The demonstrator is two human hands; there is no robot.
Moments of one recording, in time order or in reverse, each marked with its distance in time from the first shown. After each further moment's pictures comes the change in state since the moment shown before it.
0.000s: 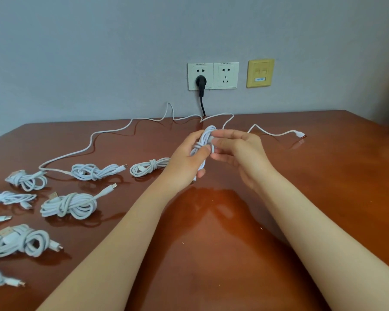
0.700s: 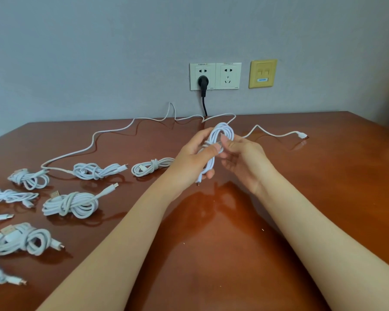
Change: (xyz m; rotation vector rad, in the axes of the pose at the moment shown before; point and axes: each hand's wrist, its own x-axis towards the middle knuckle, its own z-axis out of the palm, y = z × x) left_hand -0.003 0.010 0.004 -0.103 -0.085 -0.015; right_hand 0.007 0.013 -0.008 0.162 -0.051 0.128
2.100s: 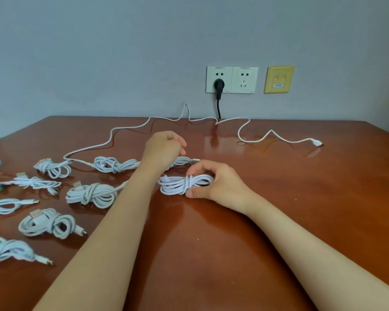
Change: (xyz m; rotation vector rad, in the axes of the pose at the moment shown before) left_hand 0.002 0.006 -0.065 0.462 0.468 -0.207; right_hand -0.015 0.037 0.032 -0.850 -0.332 -0.229
